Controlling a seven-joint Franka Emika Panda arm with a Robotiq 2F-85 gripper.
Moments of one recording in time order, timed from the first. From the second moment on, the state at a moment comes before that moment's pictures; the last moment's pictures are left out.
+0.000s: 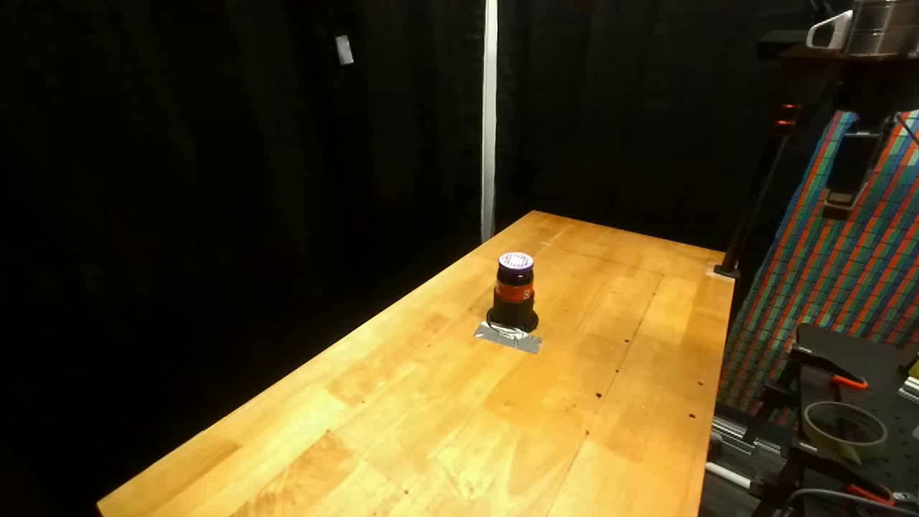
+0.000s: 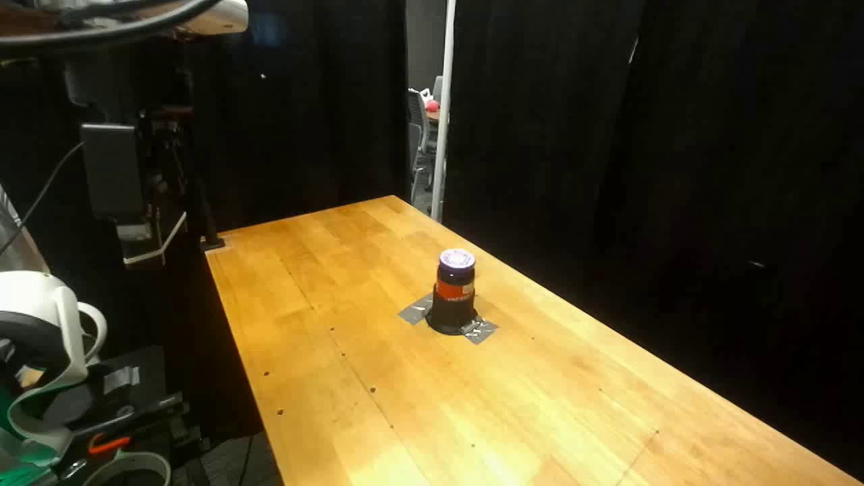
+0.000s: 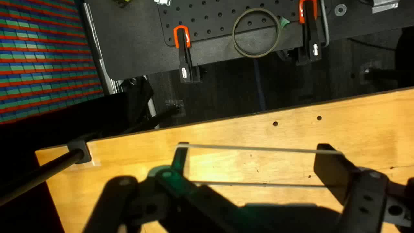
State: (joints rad) arm -0.02 -0.81 0.18 -2.70 -0.03 1.79 0.25
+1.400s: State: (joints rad) arm 0.01 -0.41 0.28 -2.48 -0.03 2.23 0.25
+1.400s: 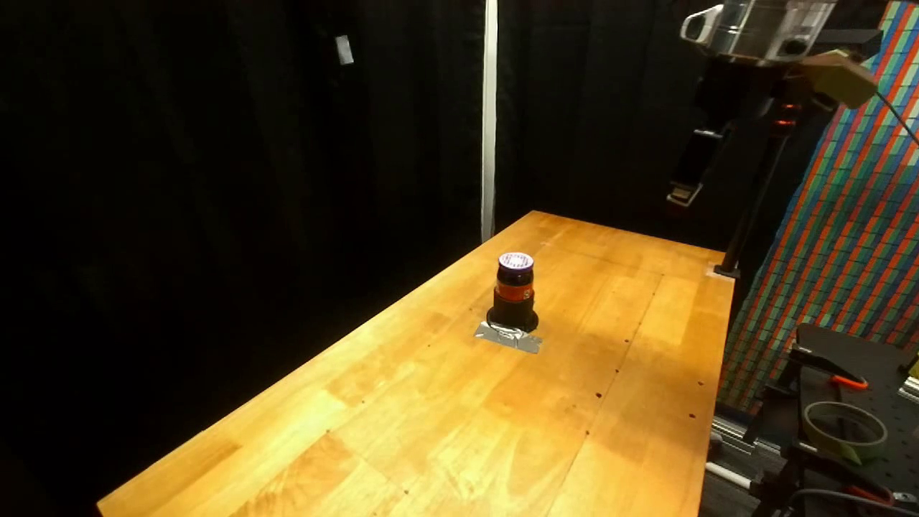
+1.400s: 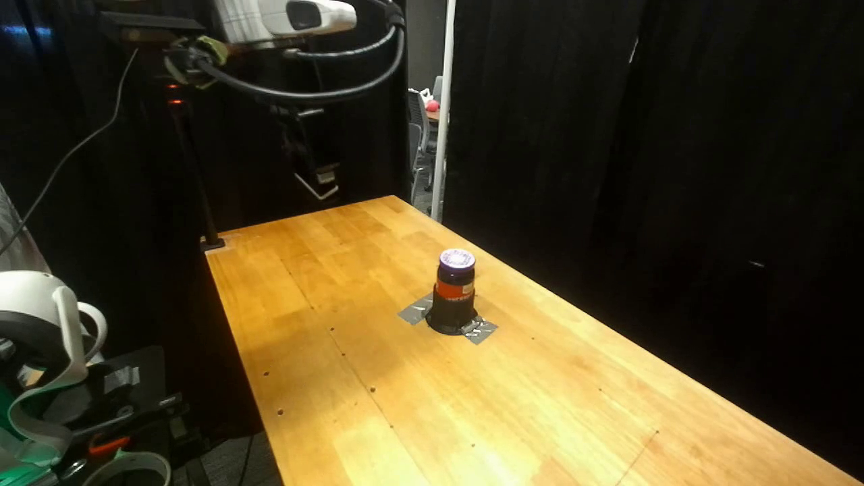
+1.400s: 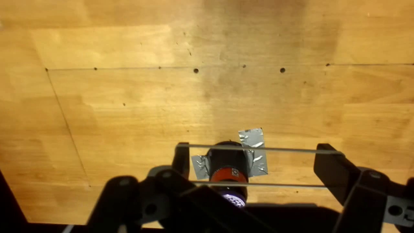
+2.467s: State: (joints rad) arm 0.16 0.34 0.13 -1.87 -0.23 2.32 0.35
